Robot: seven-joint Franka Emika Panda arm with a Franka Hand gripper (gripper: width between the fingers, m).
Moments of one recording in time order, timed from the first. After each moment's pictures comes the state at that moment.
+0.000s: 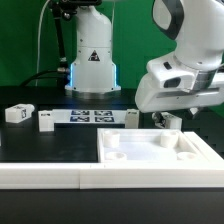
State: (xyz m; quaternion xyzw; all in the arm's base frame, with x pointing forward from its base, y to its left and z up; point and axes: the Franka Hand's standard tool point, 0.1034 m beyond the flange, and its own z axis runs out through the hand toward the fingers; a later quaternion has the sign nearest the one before) arm 0.403 0.162 0.017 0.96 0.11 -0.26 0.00
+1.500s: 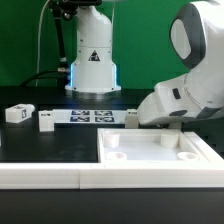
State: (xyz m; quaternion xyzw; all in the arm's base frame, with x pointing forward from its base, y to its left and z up) arm 0.399 0.158 0.002 0.91 0.12 -0.41 0.03
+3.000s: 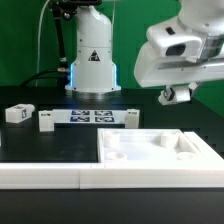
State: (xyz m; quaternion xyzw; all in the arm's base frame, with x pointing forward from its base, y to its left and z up) arm 0.472 0.142 0.096 0.97 0.12 -0.22 -0.01
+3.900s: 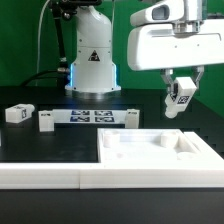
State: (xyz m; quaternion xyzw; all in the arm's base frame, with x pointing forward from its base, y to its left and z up) arm 0.510 0.134 0.110 0.99 0.13 0.10 -0.04
